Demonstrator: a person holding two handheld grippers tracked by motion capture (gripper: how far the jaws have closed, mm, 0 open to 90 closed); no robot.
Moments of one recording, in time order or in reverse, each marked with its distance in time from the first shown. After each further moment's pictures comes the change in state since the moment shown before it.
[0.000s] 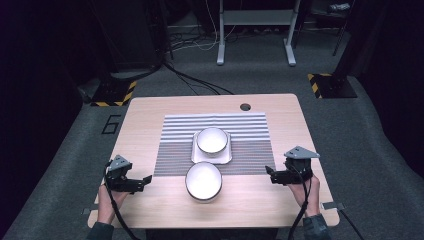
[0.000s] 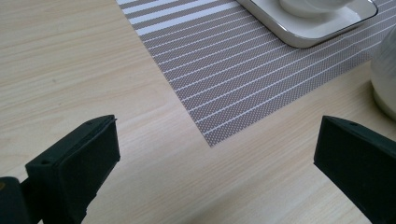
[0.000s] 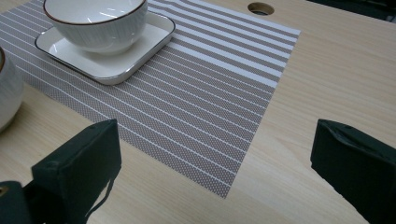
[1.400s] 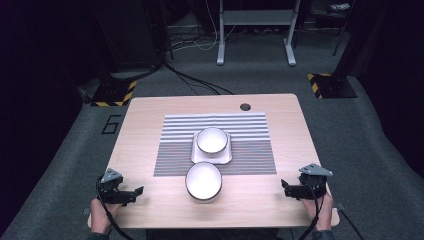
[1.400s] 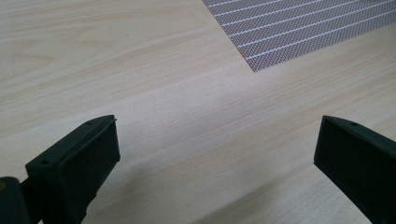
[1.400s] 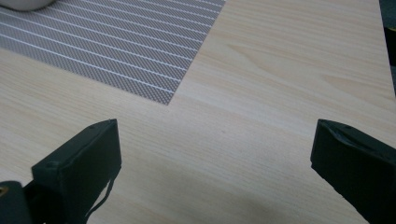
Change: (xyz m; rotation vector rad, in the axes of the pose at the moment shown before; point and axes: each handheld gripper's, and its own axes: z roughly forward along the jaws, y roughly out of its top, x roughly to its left) left arm 0.018 -0.050 -0.002 0.062 0.054 -0.079; right arm -0.026 -0.070 -0.003 0.085 -0.119 0.087
